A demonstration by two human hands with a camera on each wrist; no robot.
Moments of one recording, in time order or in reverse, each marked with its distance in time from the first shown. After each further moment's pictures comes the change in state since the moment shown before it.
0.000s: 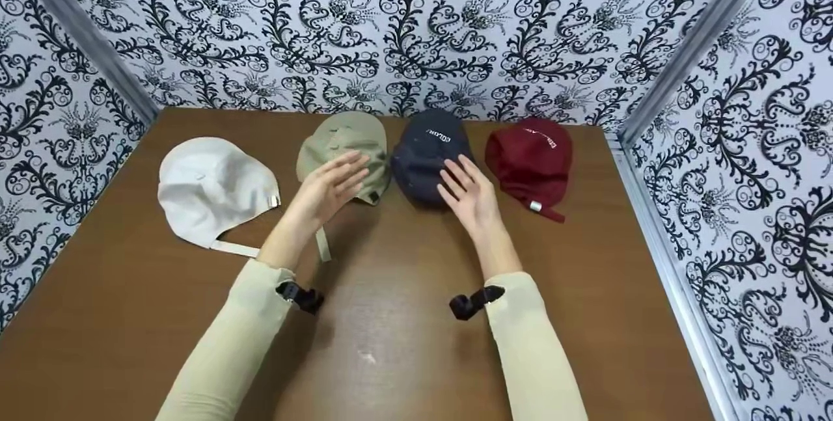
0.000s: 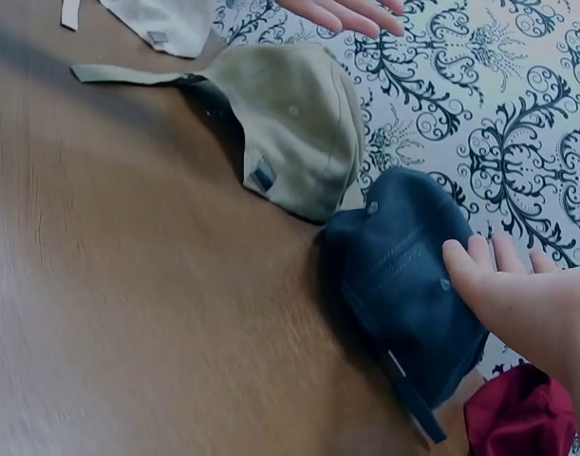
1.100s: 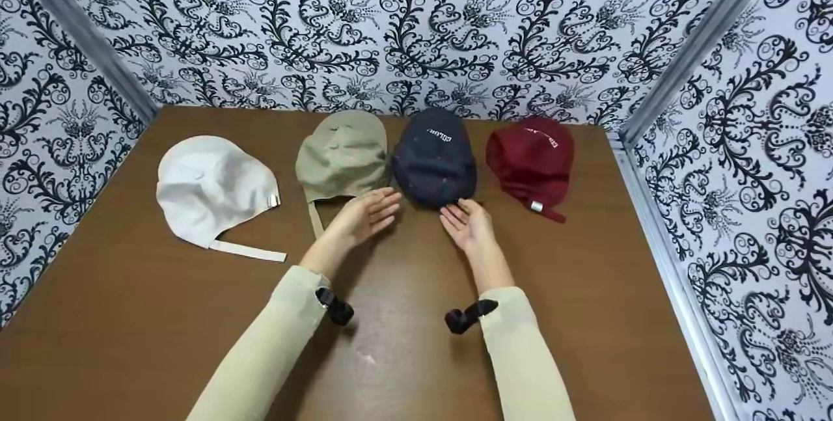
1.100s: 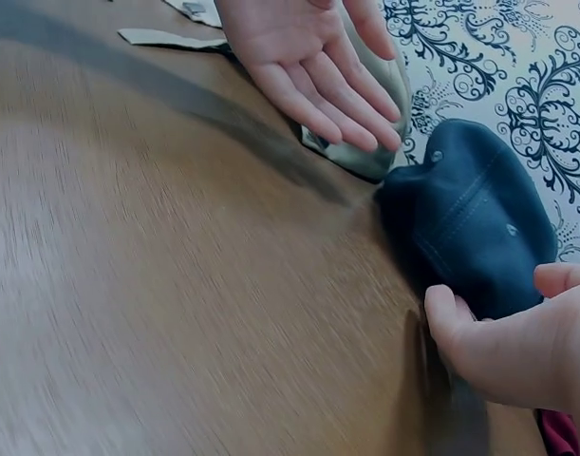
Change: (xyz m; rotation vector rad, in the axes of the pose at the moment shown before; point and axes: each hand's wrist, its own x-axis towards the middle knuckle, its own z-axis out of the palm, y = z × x) left_hand 0.024 -0.075 0.005 0.021 -0.009 -0.250; right_hand 0.001 0.026 -0.028 0.026 0.351 0.216
